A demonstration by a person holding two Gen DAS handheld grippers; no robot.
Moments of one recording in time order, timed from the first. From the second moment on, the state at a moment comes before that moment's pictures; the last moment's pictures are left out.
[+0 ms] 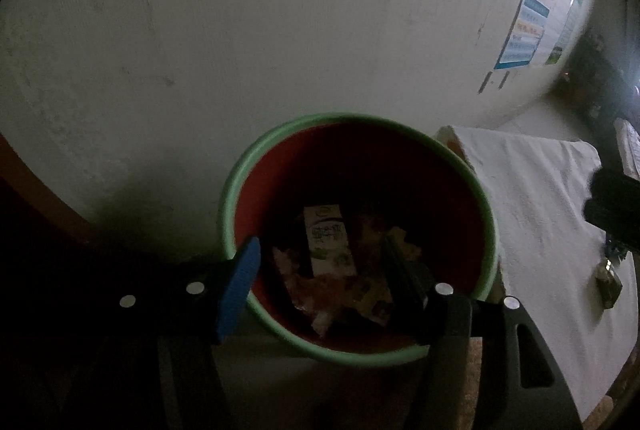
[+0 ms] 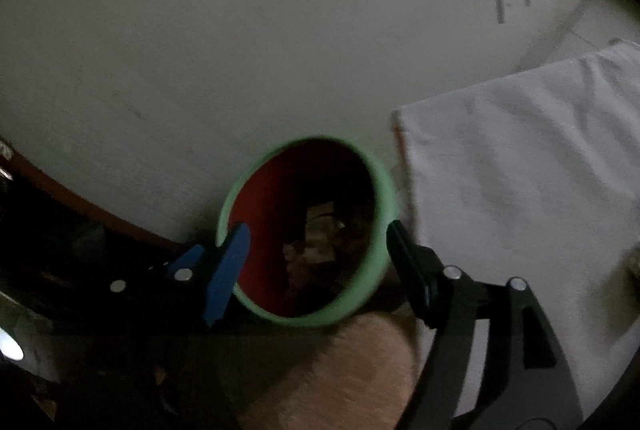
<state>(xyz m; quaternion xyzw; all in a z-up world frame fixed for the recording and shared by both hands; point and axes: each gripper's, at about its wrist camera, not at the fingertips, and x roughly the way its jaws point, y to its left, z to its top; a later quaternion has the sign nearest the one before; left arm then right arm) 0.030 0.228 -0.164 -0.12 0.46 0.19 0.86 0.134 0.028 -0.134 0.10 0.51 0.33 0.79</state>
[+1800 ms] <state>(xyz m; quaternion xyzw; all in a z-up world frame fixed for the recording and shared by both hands) 0.226 -0.246 -0.208 0.26 0.48 -0.21 0.81 0.023 -0.316 -0.229 0.22 0.51 0.07 0.83</state>
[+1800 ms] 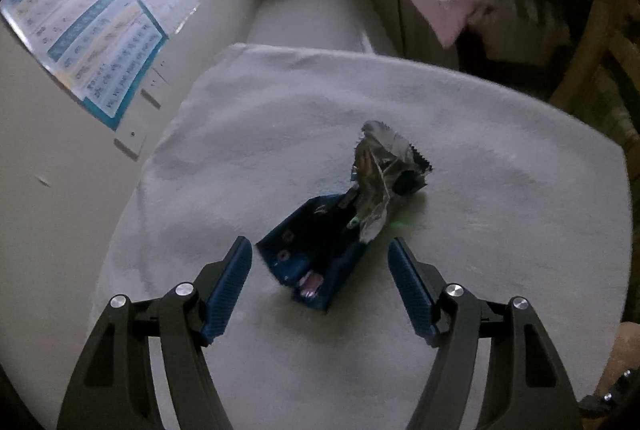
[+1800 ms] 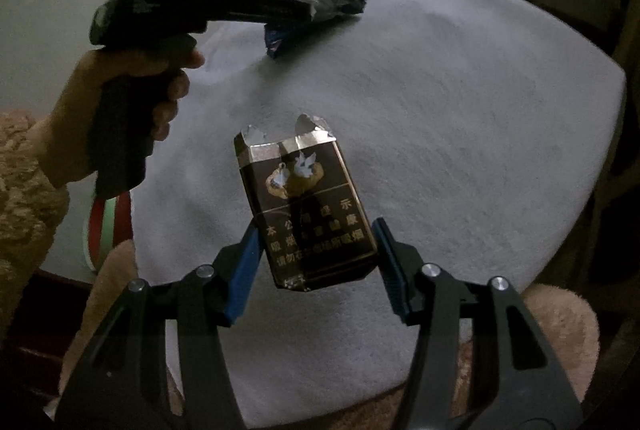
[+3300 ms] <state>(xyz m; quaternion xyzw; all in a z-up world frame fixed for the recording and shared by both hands) 0.030 -0.005 -0.065 0.09 0.36 -0.06 0.93 0.032 -0.221 -0.111 0.11 0.44 0.08 0.89</state>
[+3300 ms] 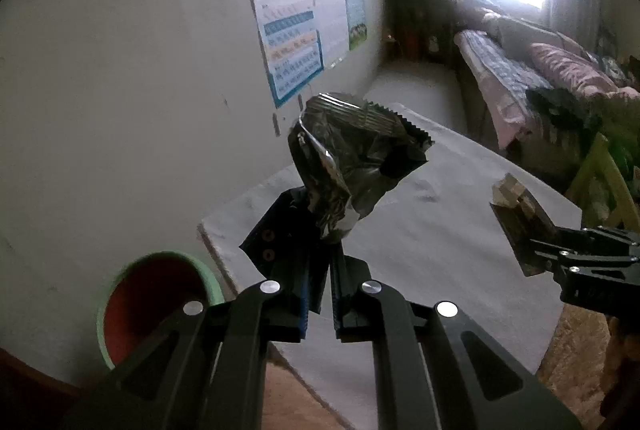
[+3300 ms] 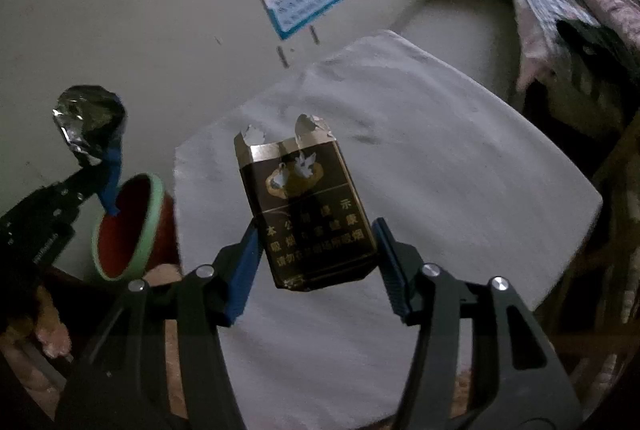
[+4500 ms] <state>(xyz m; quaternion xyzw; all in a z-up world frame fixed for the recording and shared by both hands) 0.034 0.211 -0.142 -0.06 0.44 0.14 0.89 0.089 0.036 -0.116 -0.04 0.48 0.27 0.83</state>
